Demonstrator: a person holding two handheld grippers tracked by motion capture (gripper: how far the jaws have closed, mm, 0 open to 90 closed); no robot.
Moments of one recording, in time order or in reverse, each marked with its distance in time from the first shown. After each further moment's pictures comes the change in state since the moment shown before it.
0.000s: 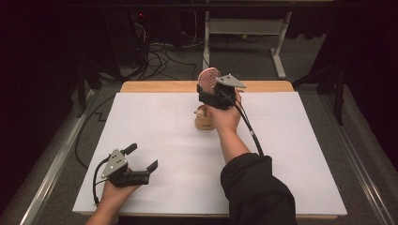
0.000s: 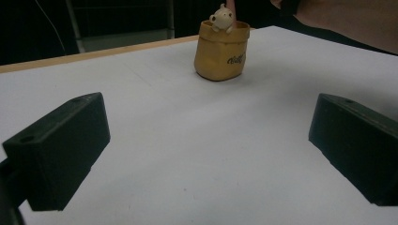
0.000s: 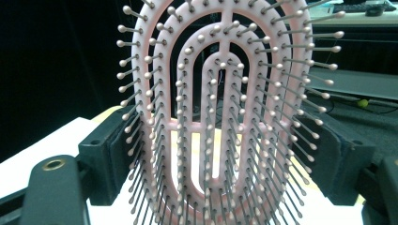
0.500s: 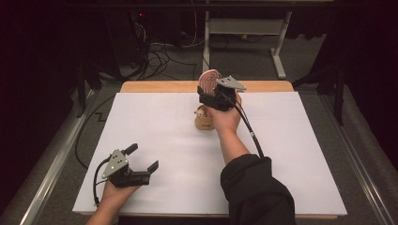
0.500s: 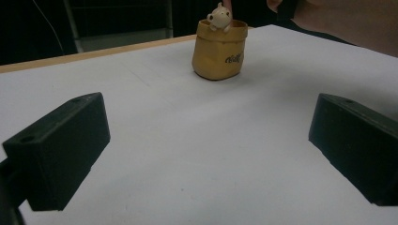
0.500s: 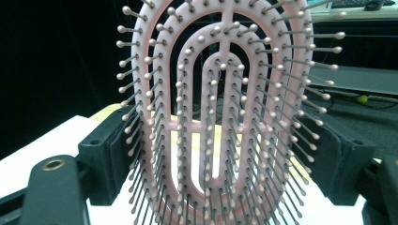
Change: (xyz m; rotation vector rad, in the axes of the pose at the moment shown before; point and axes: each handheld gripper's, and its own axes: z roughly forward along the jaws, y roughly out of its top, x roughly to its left) left arm -0.001 0.000 0.001 0.002 -0.006 0.004; right arm -0.001 -0.007 0.001 0.005 -0.002 0.013
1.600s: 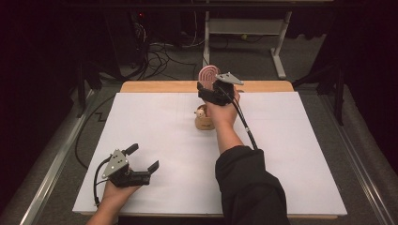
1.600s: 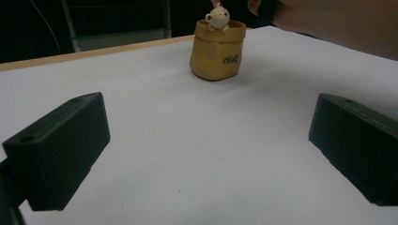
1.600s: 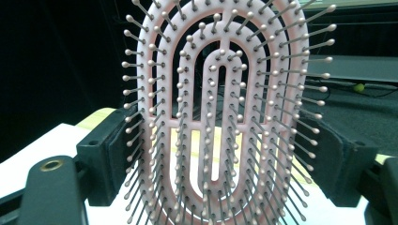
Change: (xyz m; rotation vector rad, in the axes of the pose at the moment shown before) left arm -0.001 -0.001 0.002 -0.007 -0.008 -0.013; right arm -0.009 0.000 0.026 0.012 -0.037 0.051
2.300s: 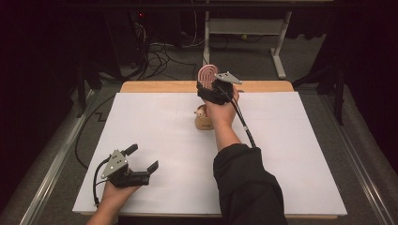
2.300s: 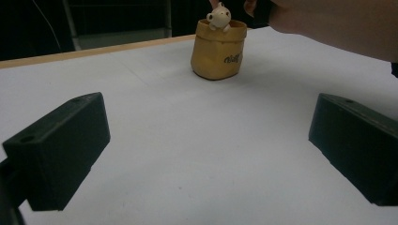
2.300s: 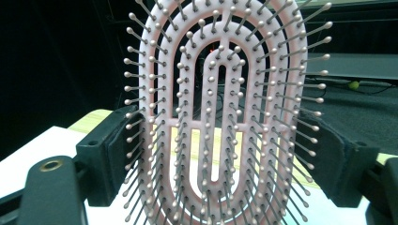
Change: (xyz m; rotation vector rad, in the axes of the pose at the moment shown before) left arm 0.001 -0.001 -0.002 0.004 0.002 -0.004; right arm -0.001 -0.001 0.008 0.003 -0.013 0.003
